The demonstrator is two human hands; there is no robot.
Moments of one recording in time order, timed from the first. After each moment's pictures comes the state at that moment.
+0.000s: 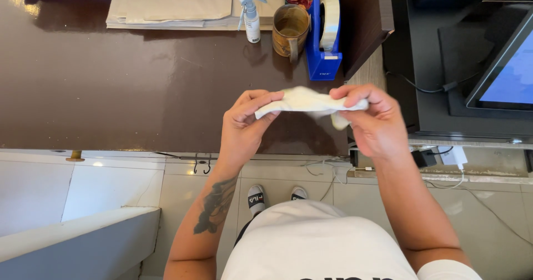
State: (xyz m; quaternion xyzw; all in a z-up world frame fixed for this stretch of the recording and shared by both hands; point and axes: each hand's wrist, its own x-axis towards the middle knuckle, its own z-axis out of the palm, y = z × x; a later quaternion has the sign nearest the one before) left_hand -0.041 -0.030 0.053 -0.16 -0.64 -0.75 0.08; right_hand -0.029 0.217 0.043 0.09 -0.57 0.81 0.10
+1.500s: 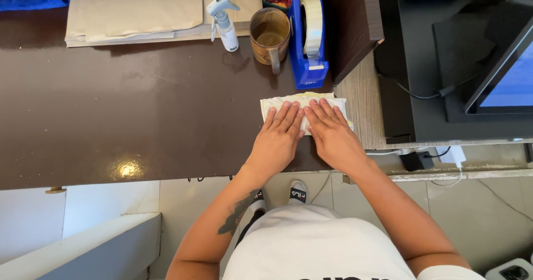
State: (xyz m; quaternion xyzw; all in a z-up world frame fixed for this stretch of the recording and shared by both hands) left_hand -0.086 0.036 -0.067 -0.35 -0.91 -0.18 0.10; right_hand -0.052 0.233 -0.069 0.15 -0.97 0.17 0.09
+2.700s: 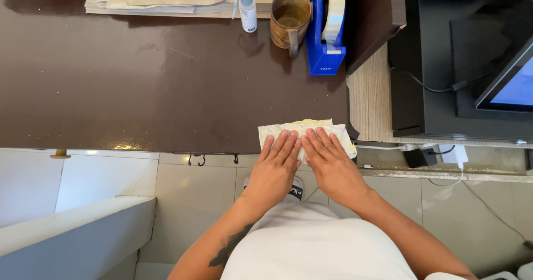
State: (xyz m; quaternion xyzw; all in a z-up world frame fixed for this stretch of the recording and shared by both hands) left_hand 0.018 -0.003 -0.061 -0.32 -0.91 -0.21 0.16; right_hand 0.036 0.195 -0.053 0.24 -0.96 0.11 0.12
